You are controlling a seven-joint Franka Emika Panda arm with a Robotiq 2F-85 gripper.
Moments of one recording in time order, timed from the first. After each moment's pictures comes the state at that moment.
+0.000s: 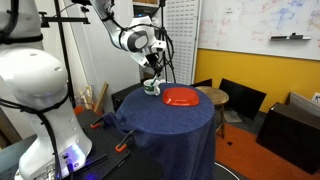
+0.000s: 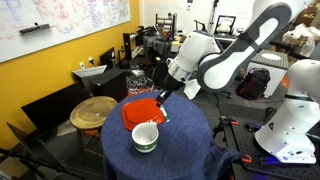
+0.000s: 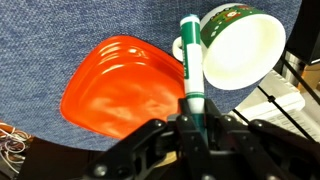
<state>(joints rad) 0.05 0.06 -0.01 -2.54 0.16 3.00 0.21</state>
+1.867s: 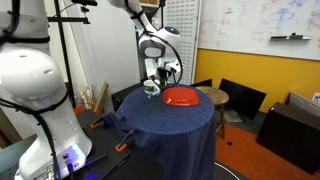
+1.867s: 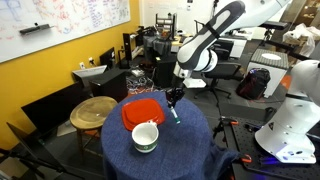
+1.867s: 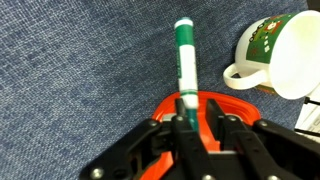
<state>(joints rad) -0.11 0.17 -0.08 -2.44 0.71 2.62 -0.11</state>
